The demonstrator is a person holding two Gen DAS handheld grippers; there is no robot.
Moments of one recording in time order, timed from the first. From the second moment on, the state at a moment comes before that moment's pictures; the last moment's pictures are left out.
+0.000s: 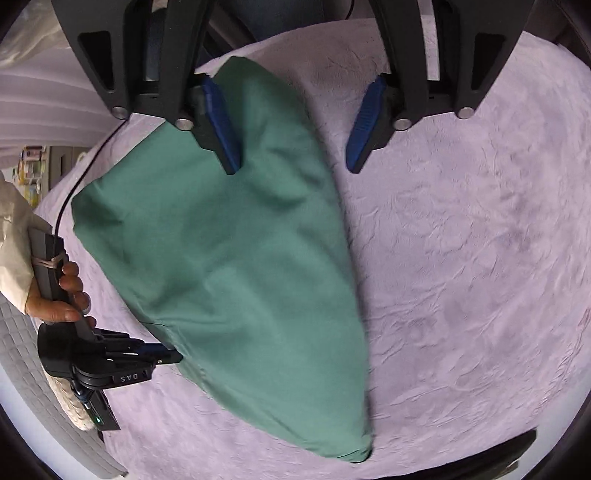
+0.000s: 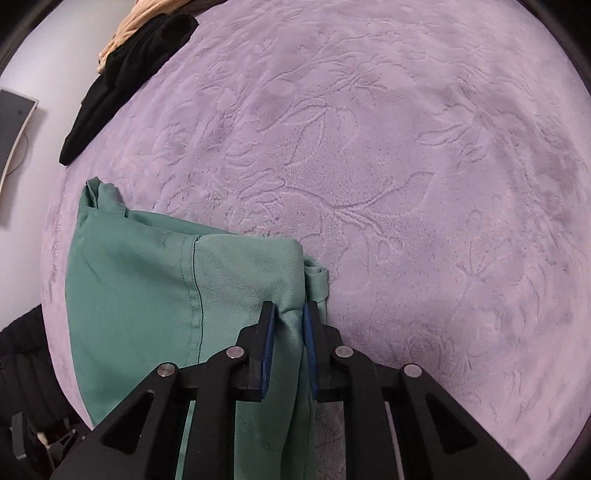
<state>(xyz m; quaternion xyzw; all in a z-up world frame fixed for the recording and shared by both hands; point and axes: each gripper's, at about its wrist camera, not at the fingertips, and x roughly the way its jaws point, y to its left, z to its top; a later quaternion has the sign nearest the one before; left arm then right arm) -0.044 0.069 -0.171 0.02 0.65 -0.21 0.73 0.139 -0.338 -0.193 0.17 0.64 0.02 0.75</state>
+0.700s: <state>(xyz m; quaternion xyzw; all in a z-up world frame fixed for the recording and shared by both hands) -0.057 0.061 -0.160 0.06 0.64 -0.21 0.74 -0.026 -0.290 -0.101 0.16 0.64 0.08 0.75</state>
